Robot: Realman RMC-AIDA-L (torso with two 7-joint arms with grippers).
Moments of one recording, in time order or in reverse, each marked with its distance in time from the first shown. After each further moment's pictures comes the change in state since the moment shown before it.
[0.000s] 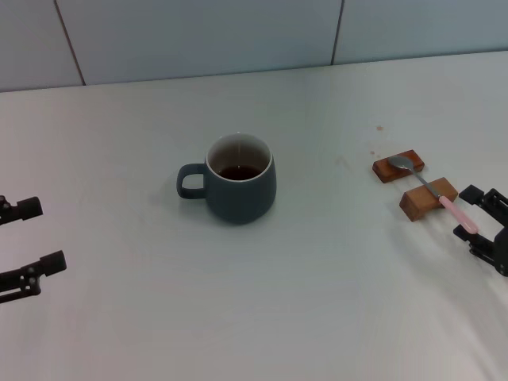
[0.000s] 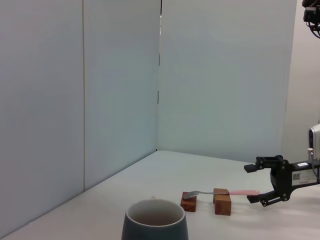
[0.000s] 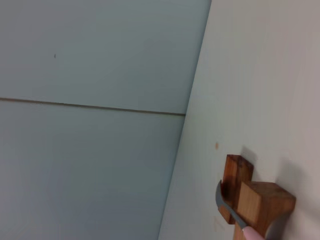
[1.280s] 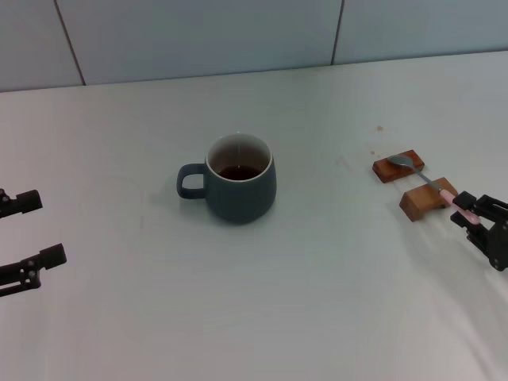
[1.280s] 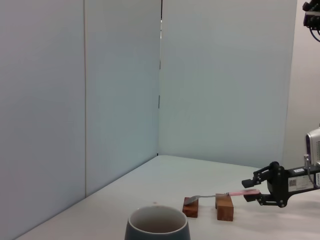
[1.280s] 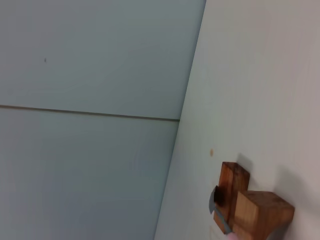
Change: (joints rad) left arm -0.010 0.002 -0.010 -0.003 -0.003 0.003 0.000; right arm 0.020 0.008 -0.002 0.000 0.010 0.044 0.010
